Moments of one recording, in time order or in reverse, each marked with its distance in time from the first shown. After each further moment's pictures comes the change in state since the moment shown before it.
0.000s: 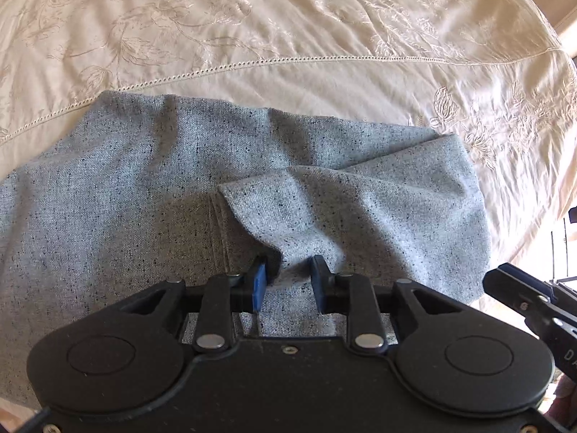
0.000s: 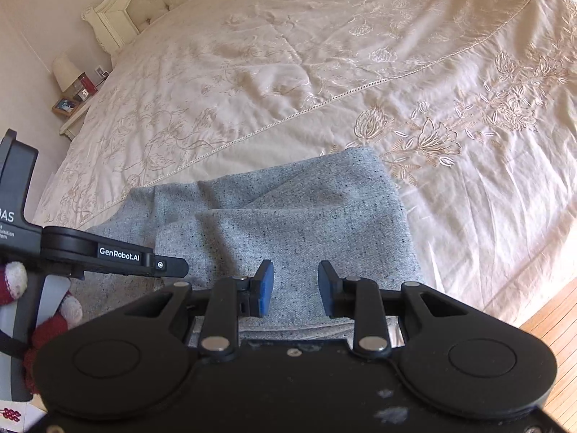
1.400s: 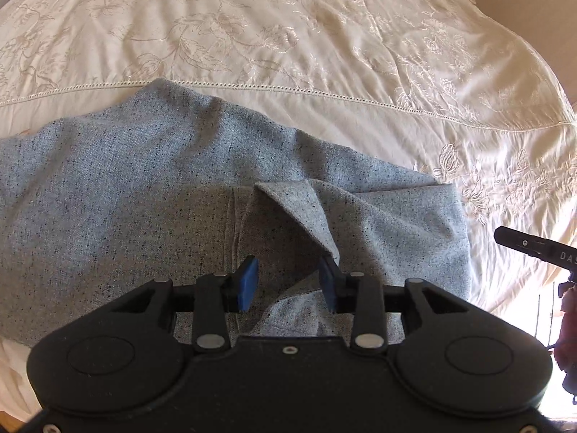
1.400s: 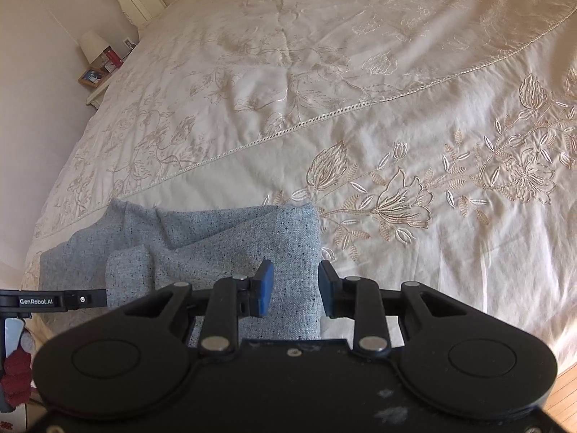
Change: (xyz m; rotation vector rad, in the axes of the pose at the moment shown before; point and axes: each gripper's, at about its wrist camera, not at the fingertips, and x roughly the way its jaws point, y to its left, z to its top) left arm -0.042 0.002 -0.024 -0.206 -0.159 -0.006; right arm 0.031 -0.085 0.084 -0.098 0.111 0.119
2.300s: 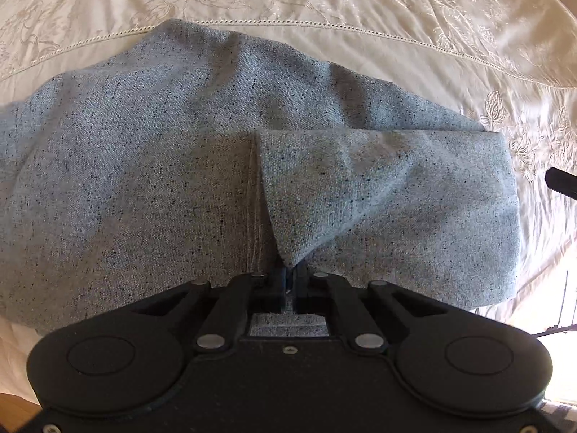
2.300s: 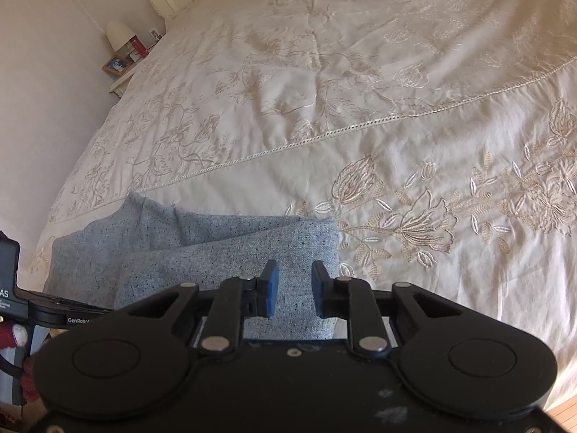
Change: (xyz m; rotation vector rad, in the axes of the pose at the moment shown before) left arm 0.035 0.010 -0.010 0.016 0.164 0.115; right arm 0.012 0.009 0.015 -0.096 0.016 0.063
